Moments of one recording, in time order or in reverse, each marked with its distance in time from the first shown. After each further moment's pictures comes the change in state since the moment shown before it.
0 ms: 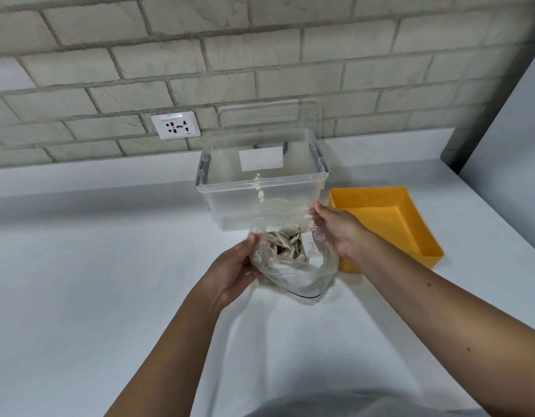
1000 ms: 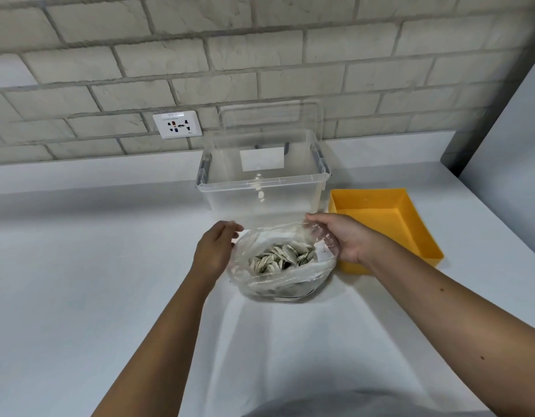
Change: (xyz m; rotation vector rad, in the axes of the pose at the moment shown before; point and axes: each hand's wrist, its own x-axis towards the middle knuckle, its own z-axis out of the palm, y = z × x) left_hand 0.008 0.025 -0.017 0.648 0.337 0.386; right_hand -0.003 -0.001 -0.009 -0.007 -0.224 0.191
